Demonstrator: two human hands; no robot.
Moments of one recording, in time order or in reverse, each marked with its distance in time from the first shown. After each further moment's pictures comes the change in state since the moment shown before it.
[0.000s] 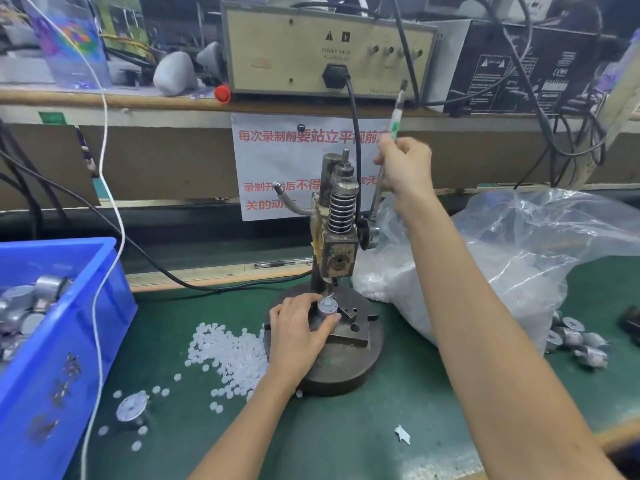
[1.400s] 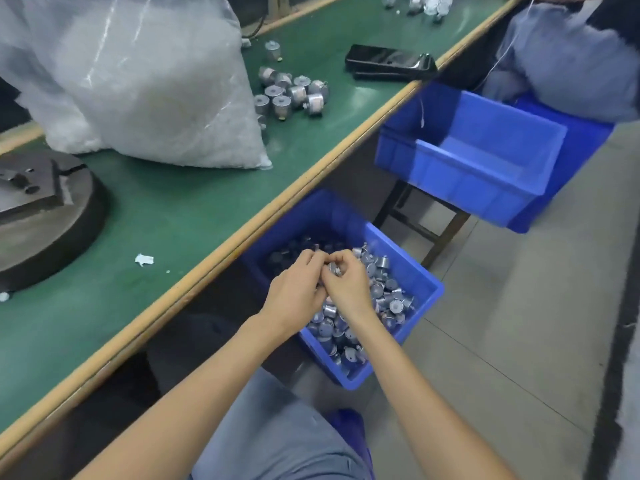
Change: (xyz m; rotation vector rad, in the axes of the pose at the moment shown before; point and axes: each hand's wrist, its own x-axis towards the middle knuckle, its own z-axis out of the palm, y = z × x) left_hand -0.228 0.179 0.134 0.042 -1.042 0.433; right_hand -0.326 0.299 -0.272 -0.139 0.323 0.569
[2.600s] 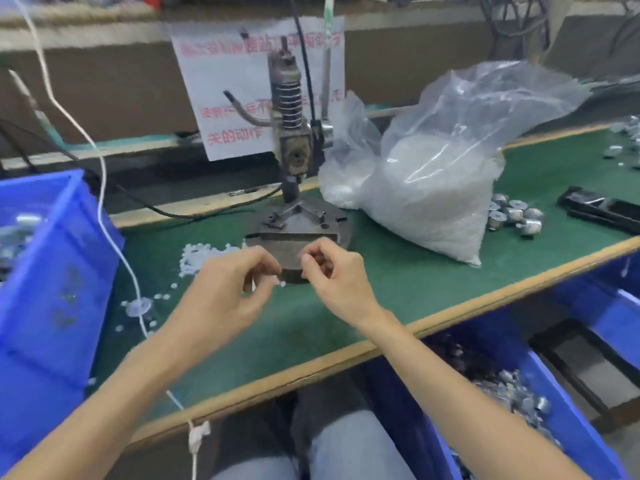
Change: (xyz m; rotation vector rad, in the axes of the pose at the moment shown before) left_hand -0.215 -0.109 -0.235 0.058 0.661 -0.238; right_hand -0.093 -0.195 0.199 -0.051 -0.608 -0.825
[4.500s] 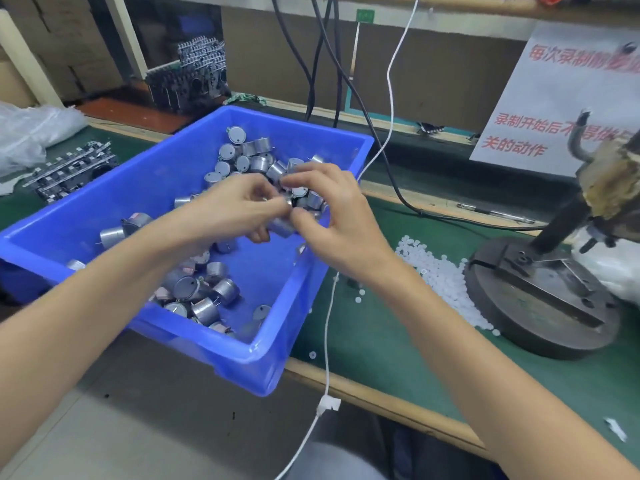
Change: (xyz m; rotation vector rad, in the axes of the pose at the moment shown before) left_hand -0.100 -0.106 -0.186 -0.216 0.245 -0.937; right_hand 0.034 -0.182 0.211 0.139 -0.626 -0.463
